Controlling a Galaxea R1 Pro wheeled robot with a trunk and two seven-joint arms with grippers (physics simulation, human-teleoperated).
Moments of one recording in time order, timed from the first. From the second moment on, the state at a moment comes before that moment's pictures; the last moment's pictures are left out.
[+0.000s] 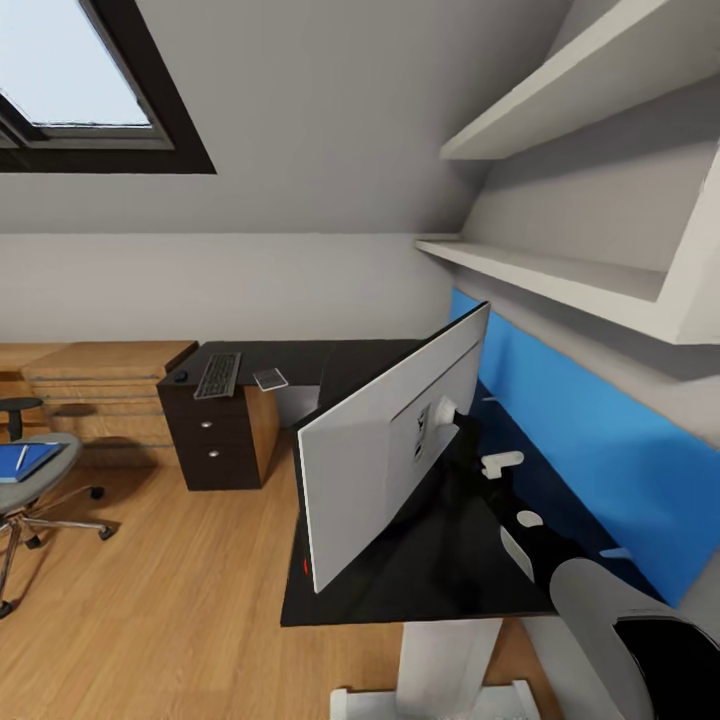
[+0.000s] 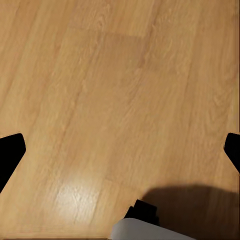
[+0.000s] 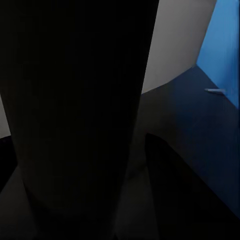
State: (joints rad) left arm -0.17 -0.06 -0.14 -0.15 0.25 -0.36 0.39; right arm -0.89 -0.08 0.05 -0.24 0.04 -0.39 0.10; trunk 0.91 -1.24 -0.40
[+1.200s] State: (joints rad) left arm -0.17 -0.06 -0.14 -0.15 0.25 -0.36 0.39; right arm -0.89 -0.08 0.05 -0.24 0.04 -0.39 0.10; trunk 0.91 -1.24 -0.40
